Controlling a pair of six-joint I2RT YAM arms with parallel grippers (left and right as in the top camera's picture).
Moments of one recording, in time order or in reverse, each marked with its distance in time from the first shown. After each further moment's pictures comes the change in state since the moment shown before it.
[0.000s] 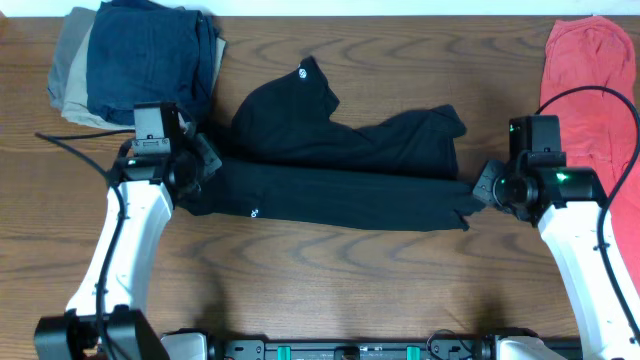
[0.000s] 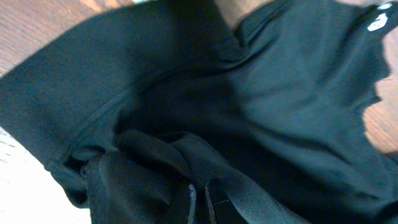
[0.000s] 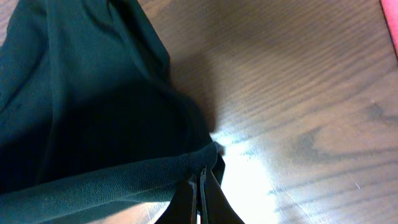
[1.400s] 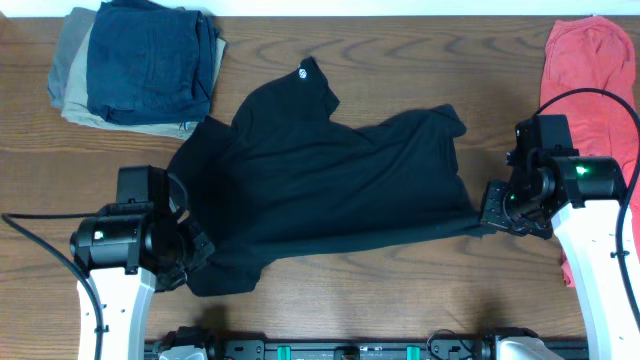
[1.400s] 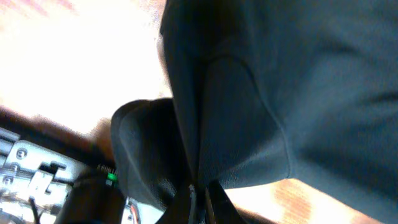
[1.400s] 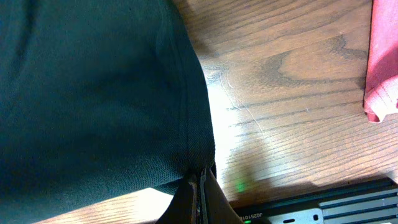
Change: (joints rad) left arm 0.001 -0.417 -0.001 -0.771 -0.003 -0.006; right arm 0.000 -0.023 0.154 -0.417 -0.043 -0.172
